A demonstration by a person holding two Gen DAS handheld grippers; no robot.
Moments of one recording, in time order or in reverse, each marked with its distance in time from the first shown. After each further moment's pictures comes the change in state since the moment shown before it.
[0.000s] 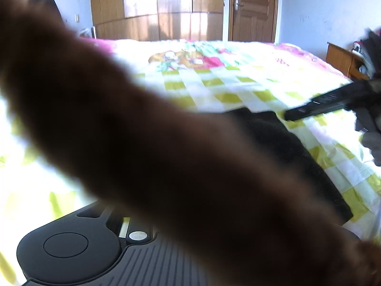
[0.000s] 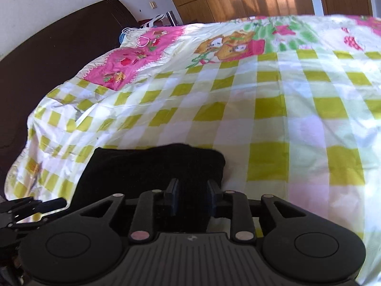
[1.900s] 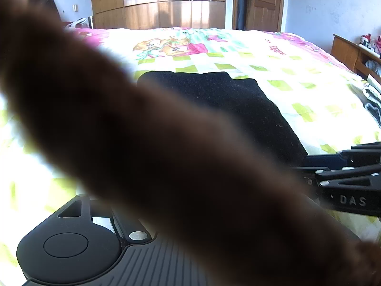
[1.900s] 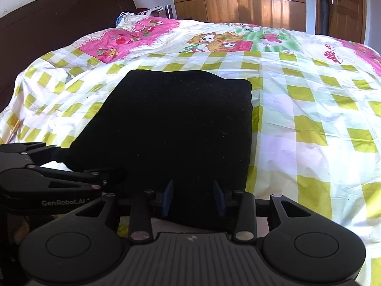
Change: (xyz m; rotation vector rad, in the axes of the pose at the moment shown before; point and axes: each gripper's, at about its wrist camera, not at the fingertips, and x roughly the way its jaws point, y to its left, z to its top) left arm 0.039 -0.098 0.012 -0.040 0.074 0.032; right arm -0.029 0.028 -0.071 -0.163 -0.023 -0.191
